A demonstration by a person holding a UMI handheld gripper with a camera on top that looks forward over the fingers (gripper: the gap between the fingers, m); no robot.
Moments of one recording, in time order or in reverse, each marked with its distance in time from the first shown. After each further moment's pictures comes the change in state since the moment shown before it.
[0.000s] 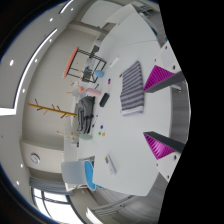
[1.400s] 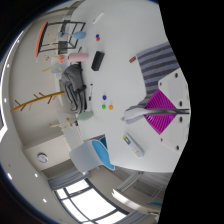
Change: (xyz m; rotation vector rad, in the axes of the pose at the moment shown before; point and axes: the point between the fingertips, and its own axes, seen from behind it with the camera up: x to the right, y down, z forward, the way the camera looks) arm -0.097 -0.090 0.177 -0.124 -0.442 0.271
